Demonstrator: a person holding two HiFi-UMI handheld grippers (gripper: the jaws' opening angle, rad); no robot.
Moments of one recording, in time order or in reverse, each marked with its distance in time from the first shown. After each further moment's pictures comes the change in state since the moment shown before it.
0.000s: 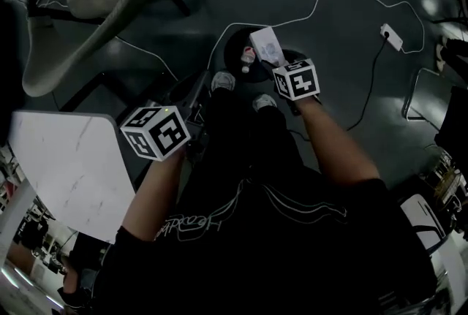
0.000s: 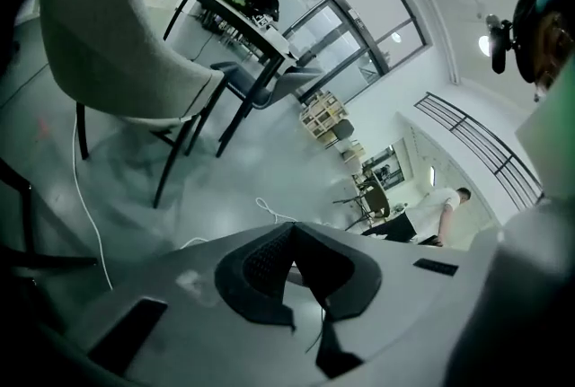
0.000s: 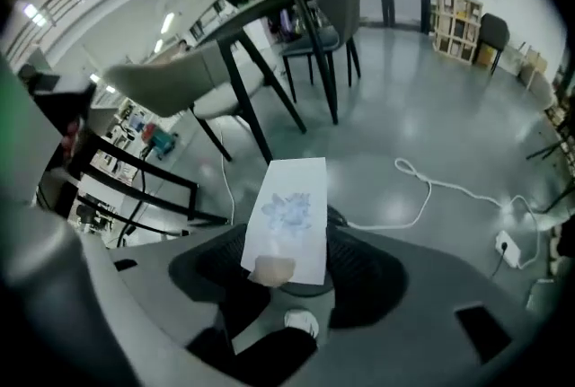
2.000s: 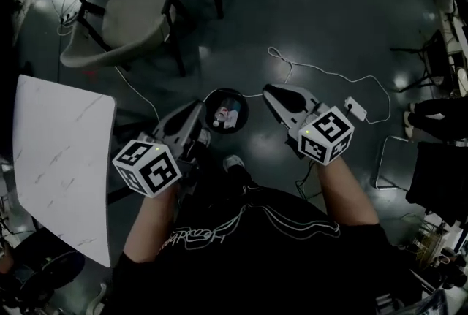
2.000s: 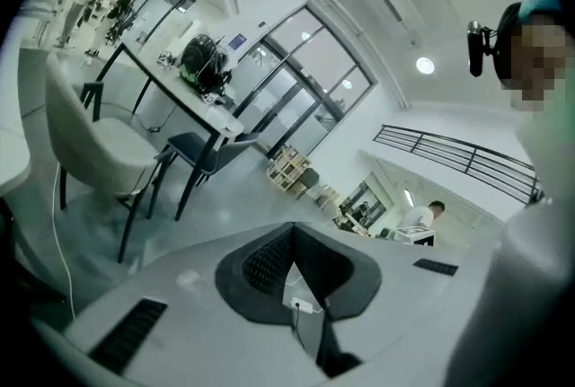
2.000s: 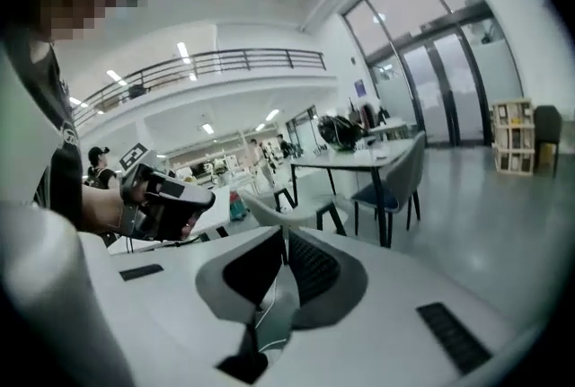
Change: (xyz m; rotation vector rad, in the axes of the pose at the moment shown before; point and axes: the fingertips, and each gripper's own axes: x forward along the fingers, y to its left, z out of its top) left arm -0.106 -0.214 0.006 0.162 -0.365 -0.111; right arm -0.351 0.083 0.094 -0.416 -0.647 0.346
